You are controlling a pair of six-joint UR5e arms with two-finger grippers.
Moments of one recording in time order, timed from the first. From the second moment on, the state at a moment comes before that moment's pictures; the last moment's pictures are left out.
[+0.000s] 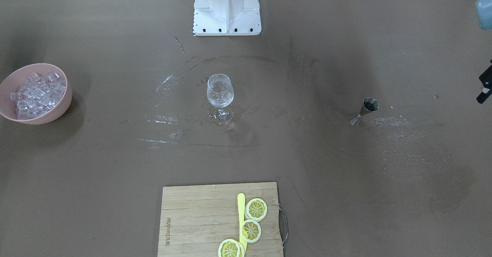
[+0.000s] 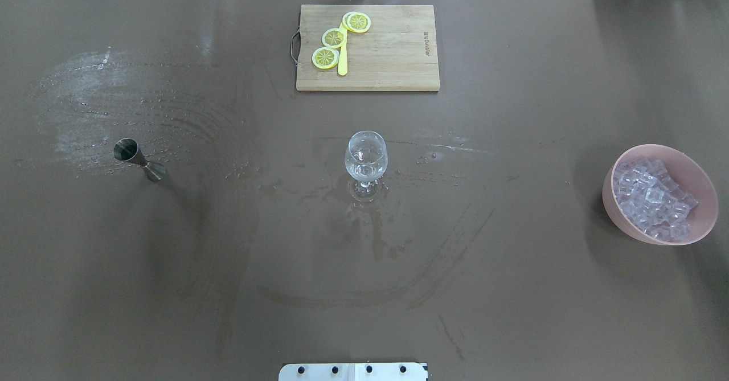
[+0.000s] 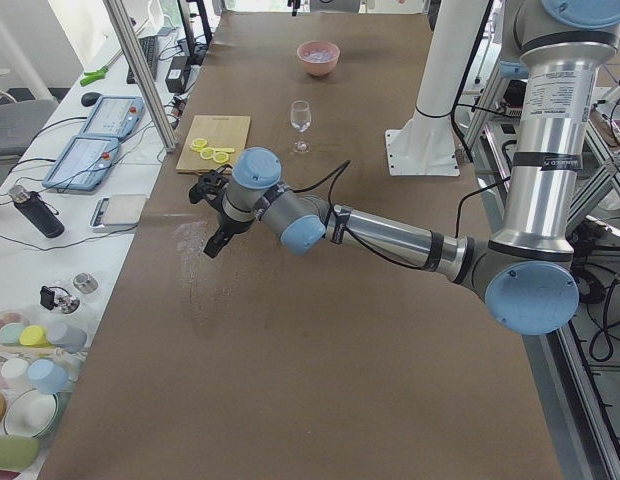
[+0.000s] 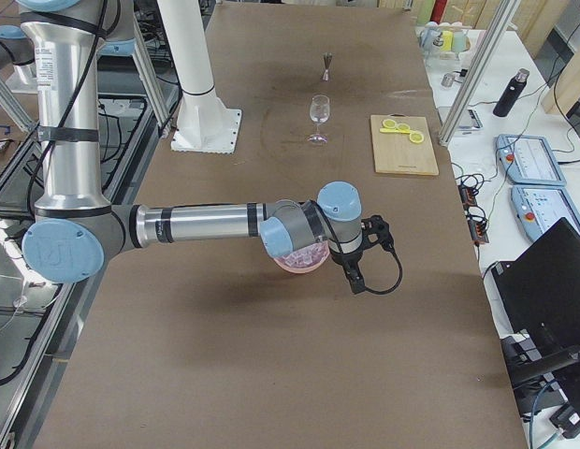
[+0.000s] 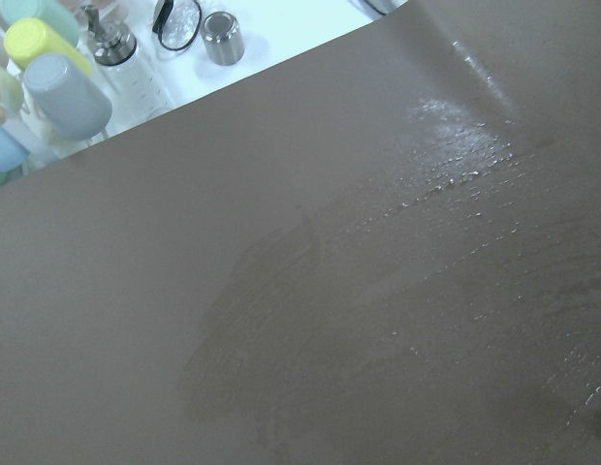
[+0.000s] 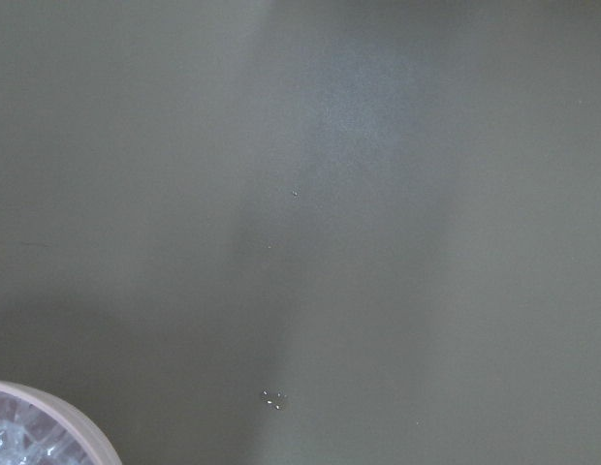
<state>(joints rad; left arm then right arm) -1.38 -1.63 -1.74 -2.24 -2.29 -0.33 1.45 -1.59 1.67 -1.25 2.28 0.03</state>
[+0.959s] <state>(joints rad) -0.89 -1.42 -1.89 -2.67 -1.69 -0.81 1.45 -1.61 1.68 -1.25 2.28 0.03</state>
